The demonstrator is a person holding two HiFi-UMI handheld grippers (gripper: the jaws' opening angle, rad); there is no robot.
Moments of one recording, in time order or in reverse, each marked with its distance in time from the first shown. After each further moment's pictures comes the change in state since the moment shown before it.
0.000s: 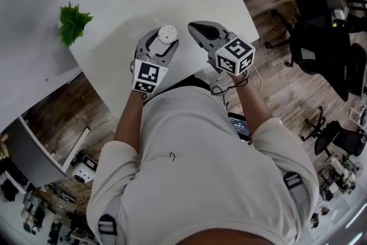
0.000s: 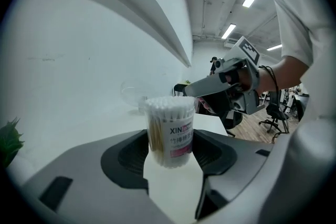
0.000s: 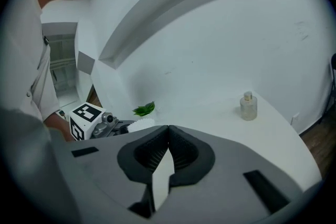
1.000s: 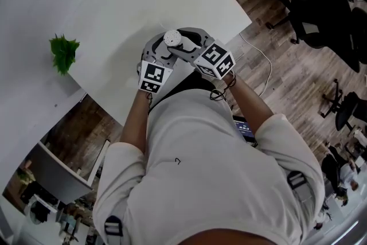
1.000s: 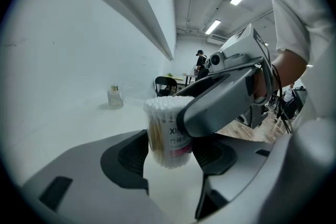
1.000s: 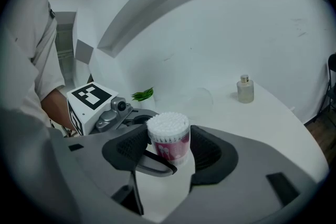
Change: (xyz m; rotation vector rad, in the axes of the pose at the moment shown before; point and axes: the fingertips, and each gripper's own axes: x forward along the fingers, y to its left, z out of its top) left arm 0.063 -0.060 -0.018 0.069 0.068 -0.204; right arm -0.002 -0.002 -0.059 -0.023 0.070 -0.037
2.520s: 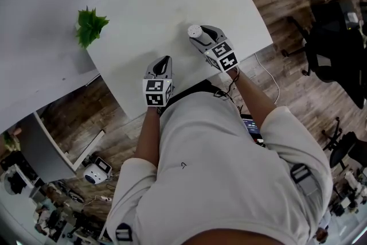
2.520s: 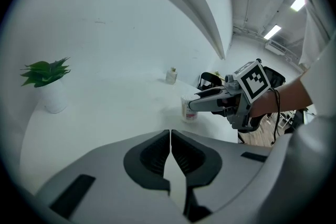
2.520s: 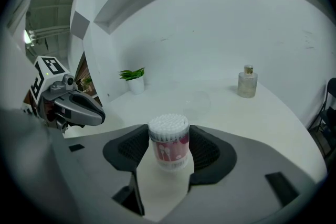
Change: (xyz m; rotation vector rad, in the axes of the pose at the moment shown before) left arm -0.112 0.027 -0.096 -0.435 0.103 0.408; right arm 0.058 -0.029 -0.036 -0.118 0.095 -0.104
